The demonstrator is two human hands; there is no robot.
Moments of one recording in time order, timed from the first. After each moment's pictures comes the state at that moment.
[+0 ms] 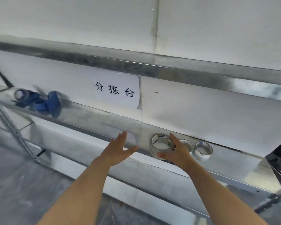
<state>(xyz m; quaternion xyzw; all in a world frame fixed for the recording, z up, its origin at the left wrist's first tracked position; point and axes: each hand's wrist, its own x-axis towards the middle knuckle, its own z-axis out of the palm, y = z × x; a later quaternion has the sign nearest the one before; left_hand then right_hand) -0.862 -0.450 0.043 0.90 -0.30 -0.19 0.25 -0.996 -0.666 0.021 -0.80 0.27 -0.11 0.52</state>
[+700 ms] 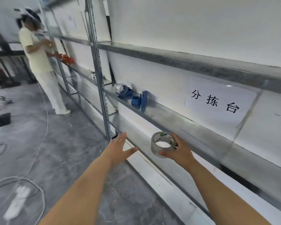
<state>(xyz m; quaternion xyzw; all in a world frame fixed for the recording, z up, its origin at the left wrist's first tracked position) -0.789 -0.120 0.036 0.96 -0.12 -0.06 0.24 -0.825 -0.384 0.036 -0.83 0.04 -0.02 0.55</state>
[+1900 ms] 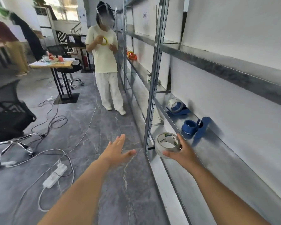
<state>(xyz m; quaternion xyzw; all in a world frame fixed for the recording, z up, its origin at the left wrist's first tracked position) -0.614 0.003 0.020 0.96 0.09 -0.04 0.26 -0.505 -0.260 0.017 -0.84 -0.13 0.10 0.51</state>
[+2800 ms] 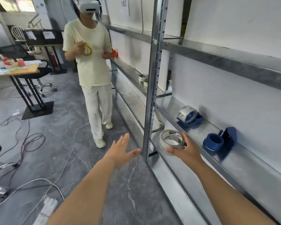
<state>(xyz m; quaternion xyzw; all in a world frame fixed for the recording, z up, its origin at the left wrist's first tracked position) -0.433 0.161 0.031 0.95 0.01 -0.10 0.28 -0.378 -0.108 0.014 -0.84 -0.02 0.06 0.54</state>
